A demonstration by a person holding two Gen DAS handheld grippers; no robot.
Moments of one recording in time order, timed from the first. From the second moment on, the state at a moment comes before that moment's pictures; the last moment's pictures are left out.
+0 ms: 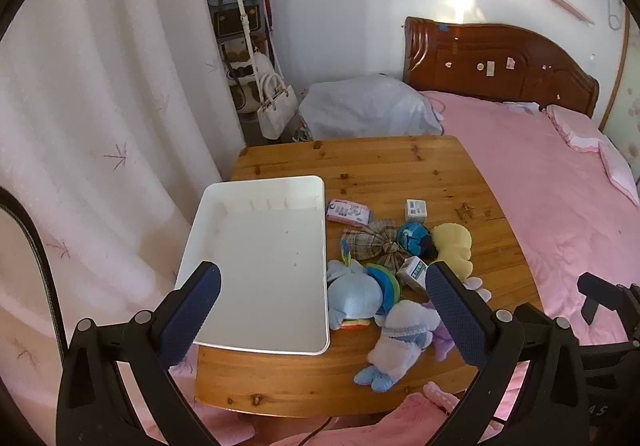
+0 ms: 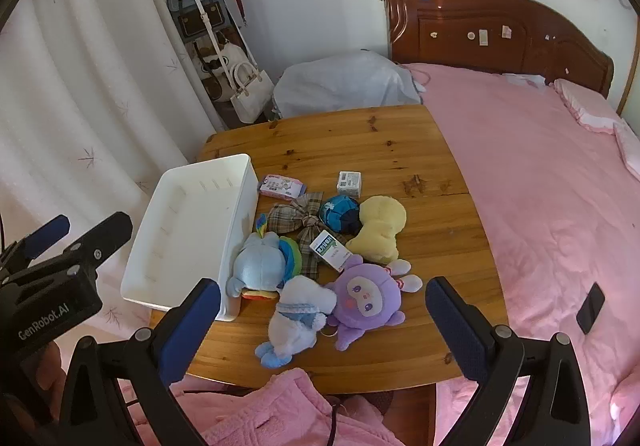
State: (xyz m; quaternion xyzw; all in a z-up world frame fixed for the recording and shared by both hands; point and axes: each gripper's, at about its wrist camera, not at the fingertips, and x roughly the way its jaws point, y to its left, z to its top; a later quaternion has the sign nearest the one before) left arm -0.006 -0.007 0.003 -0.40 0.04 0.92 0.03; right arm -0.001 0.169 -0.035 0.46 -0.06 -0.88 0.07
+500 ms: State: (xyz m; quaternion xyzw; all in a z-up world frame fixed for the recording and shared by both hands) left arm -0.021 -0.019 -0.001 -0.41 0.03 0.91 0.07; right arm 0.009 0.152 -0.043 0.45 -0.06 -0.89 0.06
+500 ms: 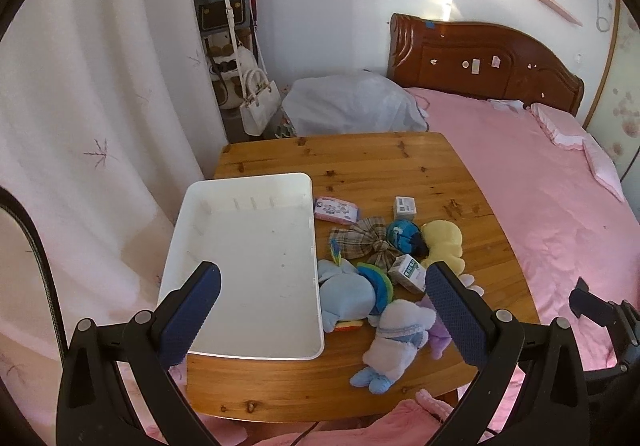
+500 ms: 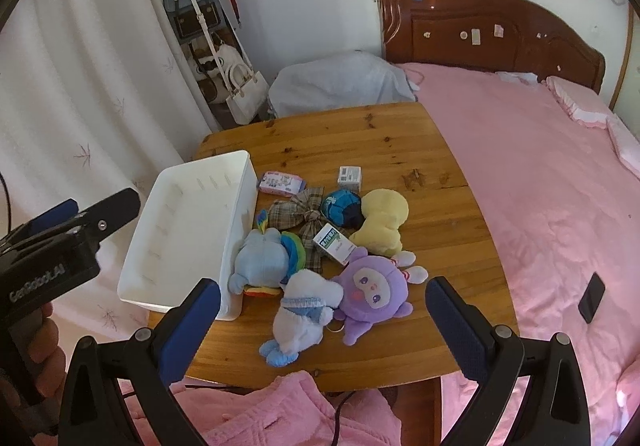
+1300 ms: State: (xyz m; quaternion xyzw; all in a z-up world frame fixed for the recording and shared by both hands) left arm -0.048 0.013 -0.051 -0.53 0.01 0.85 0.02; right arm 0.009 0.193 -0.048 0.44 0.00 -0.89 0.06
